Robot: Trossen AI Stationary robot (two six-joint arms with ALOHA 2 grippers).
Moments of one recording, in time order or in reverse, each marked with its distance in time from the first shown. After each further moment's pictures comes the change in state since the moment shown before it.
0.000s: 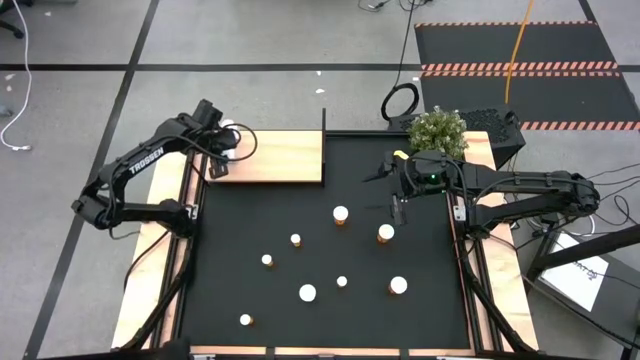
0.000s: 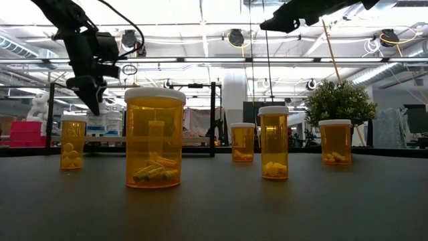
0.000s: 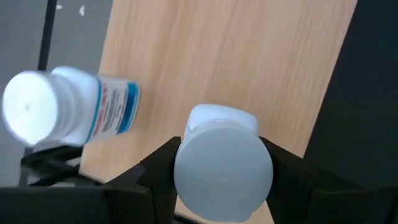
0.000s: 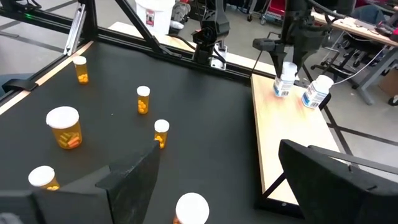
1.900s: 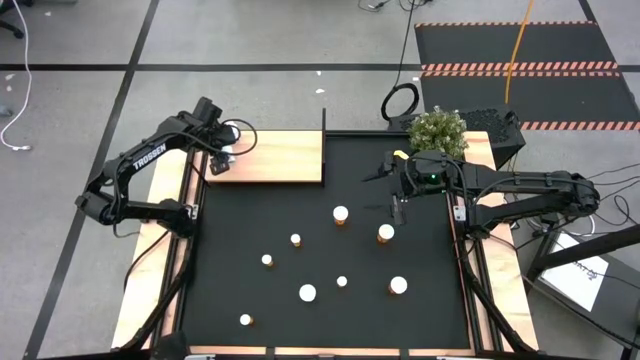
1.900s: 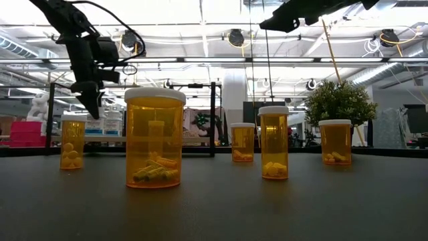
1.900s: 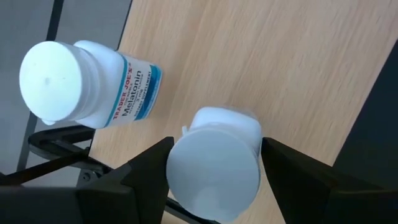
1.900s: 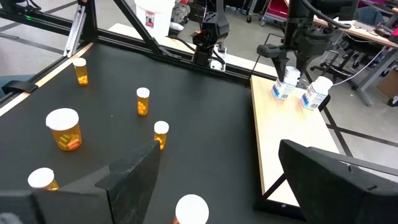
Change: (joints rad) left arm 0.042 0.036 0.000 0.038 -0.047 -0.039; right arm 0.000 0.000 0.000 0.004 0.000 0.003
